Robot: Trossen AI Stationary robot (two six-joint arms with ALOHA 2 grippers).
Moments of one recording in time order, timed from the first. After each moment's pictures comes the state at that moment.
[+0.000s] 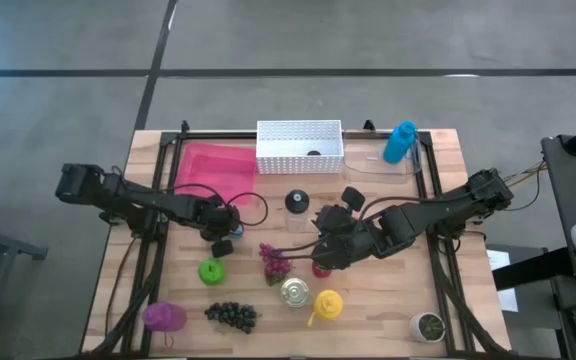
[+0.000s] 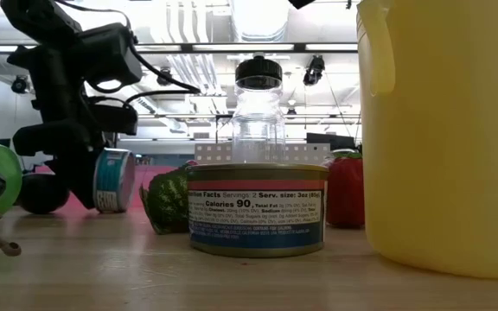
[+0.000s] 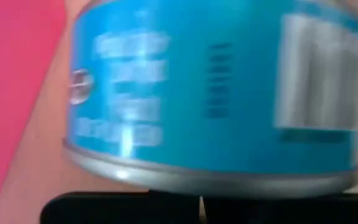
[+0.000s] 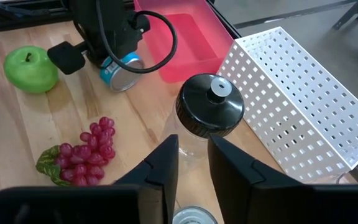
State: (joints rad) left arm -0.05 1.36 0.56 -0.52 -0.13 -0.33; right arm 0.39 1.65 1.60 -0.93 0.75 0.62
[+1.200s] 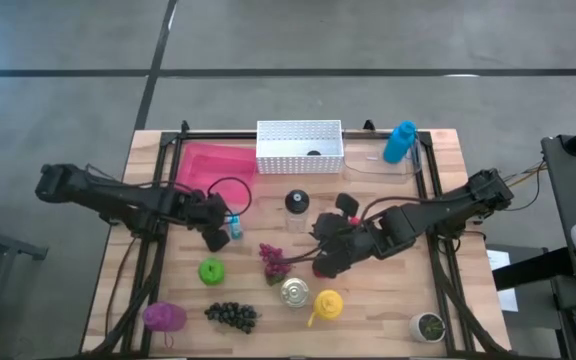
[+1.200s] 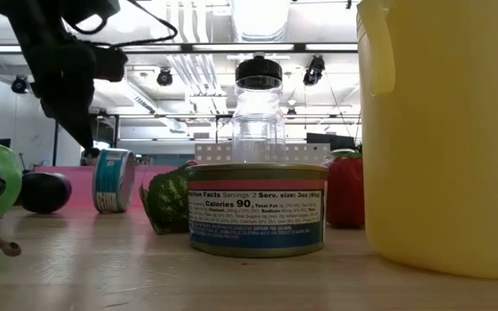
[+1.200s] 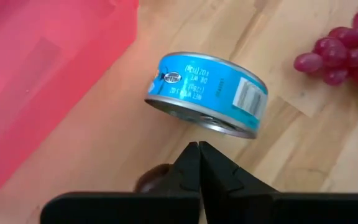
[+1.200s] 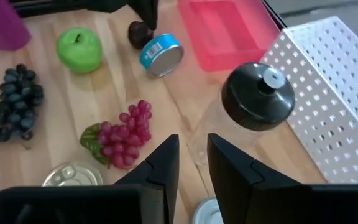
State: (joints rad) left arm -0.14 1.11 0.71 -0.83 -0.21 -0.68; right arm 0.40 1.65 1.60 -0.89 0.59 0.54
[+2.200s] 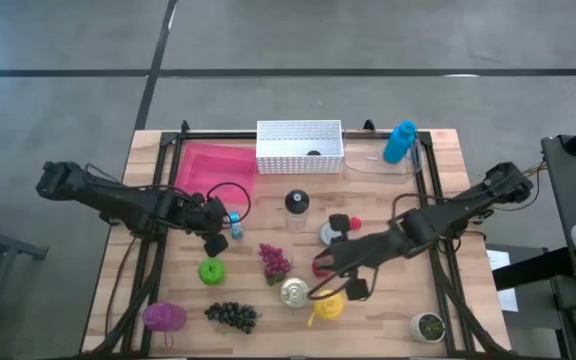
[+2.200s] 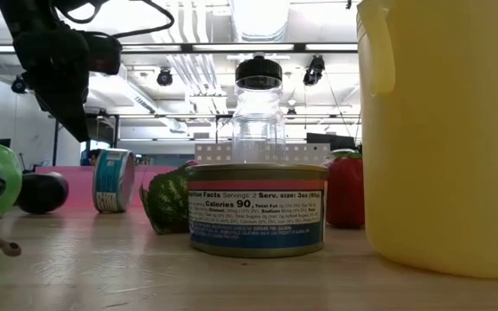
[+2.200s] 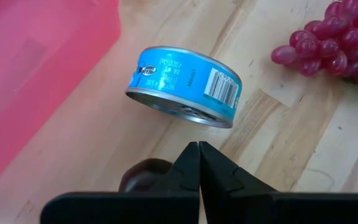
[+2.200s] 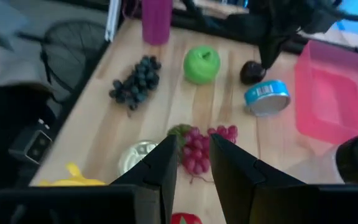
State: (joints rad) left arm -0.20 1.11 0.73 -0.85 -0.22 -0.71; right arm 0.45 1.43 1.27 -0.46 0.26 0.10
